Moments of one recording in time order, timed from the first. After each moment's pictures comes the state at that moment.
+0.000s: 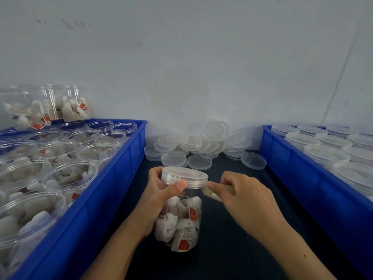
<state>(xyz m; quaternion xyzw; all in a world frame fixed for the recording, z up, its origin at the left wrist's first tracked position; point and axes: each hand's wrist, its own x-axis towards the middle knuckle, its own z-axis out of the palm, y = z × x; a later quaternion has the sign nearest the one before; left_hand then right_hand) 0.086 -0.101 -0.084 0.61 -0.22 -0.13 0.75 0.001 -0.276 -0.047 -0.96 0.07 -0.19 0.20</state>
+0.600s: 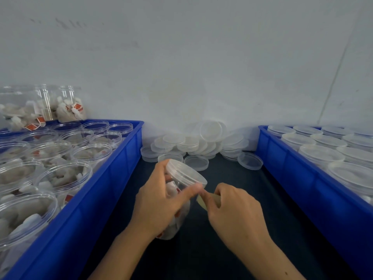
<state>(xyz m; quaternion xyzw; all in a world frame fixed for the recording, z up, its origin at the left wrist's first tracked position) 0.074 -0.111 -0.079 0.80 -0.25 0.07 0.54 0.000 -0.256 -0.065 -0.96 0.13 -0.19 0.17</state>
